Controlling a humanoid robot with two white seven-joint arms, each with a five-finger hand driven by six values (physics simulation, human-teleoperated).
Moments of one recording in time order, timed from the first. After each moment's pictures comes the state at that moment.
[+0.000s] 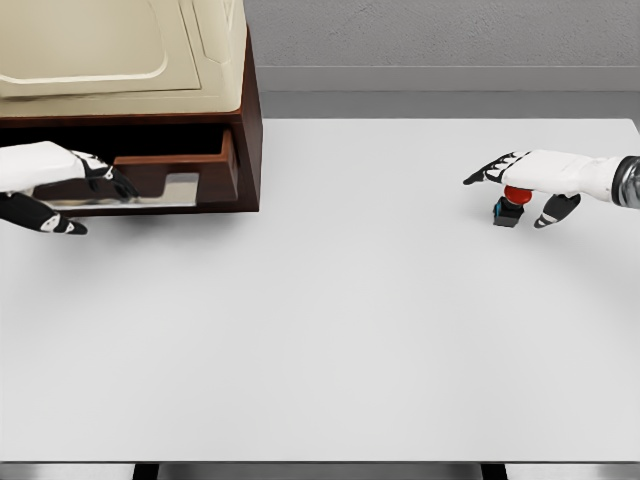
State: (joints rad) left arm -0.88 1.27 -0.99 -1.62 0.18 -0.47 -0.46; right arm -0.75 -0.77 0.62 -1.13 0.45 -0.61 0.61
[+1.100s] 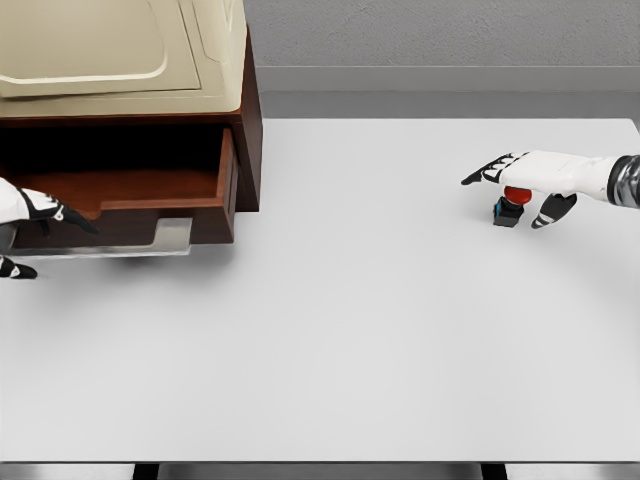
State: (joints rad) left arm -0.81 1.49 -1.02 -1.71 0.29 -0.62 -0.44; right arm -0.77 -0.75 0.64 -1.10 0.45 -0.61 0.61
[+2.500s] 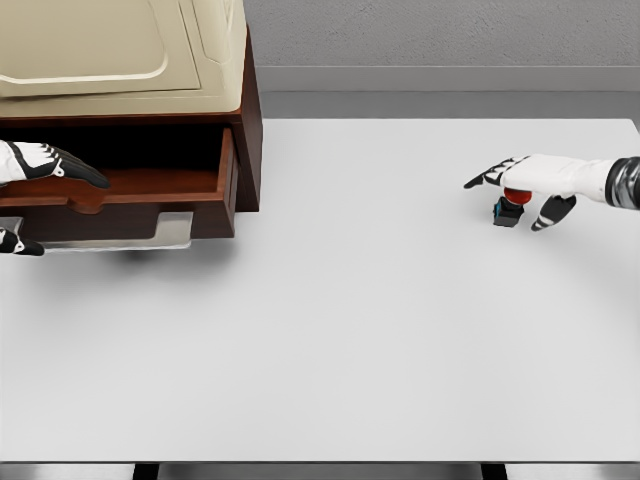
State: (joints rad) left arm -0.87 1.48 -0.98 -1.76 0.43 -0.61 -0.45; right arm -0.78 -0.73 0.66 -1.04 0.45 -0.61 0.61
